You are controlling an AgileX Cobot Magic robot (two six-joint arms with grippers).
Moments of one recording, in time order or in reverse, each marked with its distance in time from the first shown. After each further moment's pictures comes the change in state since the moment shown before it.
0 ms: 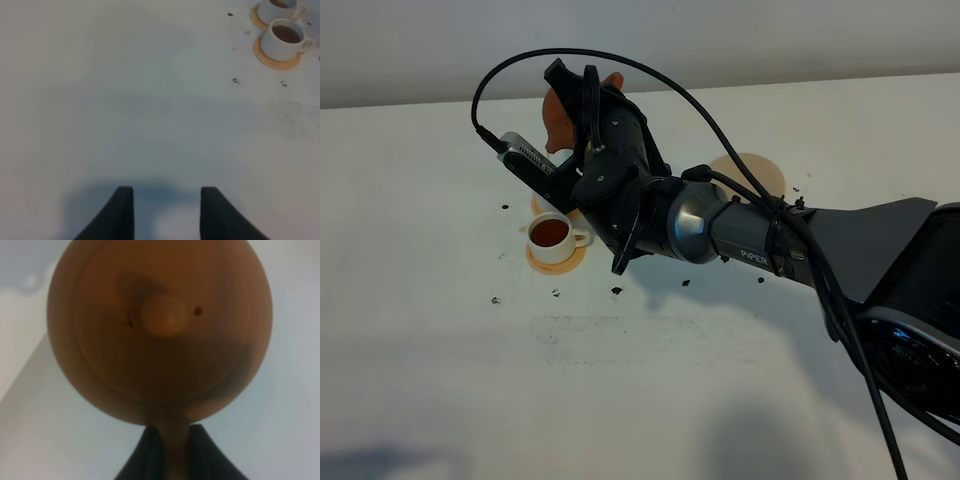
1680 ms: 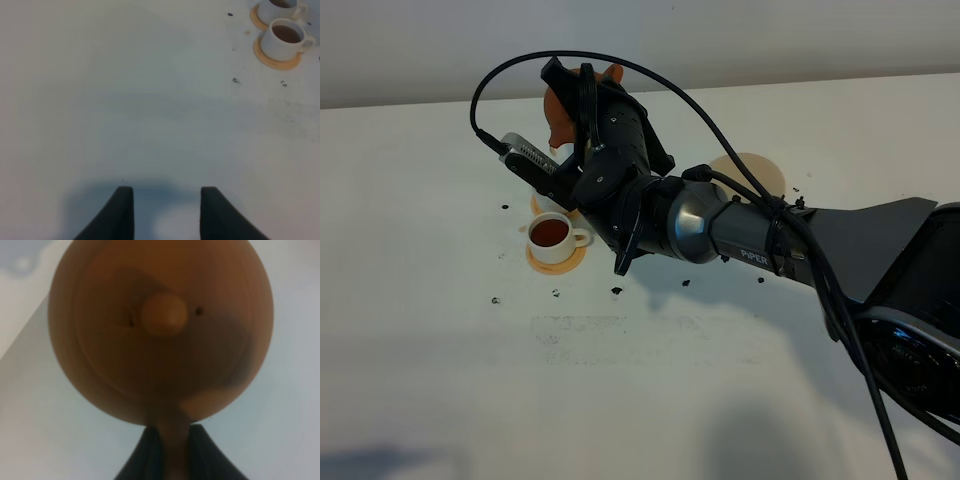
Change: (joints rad) left arm 0.000 0.000 0.000 0.000 0.000 0.000; right arm 0.000 0.000 0.000 -0.036 0.013 -0.028
